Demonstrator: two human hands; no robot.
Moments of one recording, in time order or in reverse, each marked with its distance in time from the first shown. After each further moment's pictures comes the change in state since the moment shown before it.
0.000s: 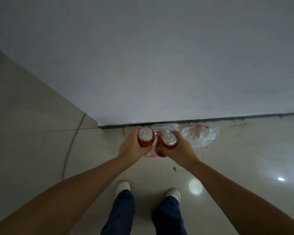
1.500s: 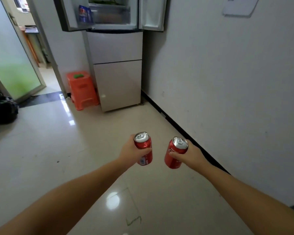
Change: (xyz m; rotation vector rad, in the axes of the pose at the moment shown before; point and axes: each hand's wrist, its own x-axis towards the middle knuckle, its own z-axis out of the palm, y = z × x) left_hand -0.855 0.150 0.316 0.360 -1.647 0.891; right_hand -1.018 0.234 0.127 0.604 1.764 0.819
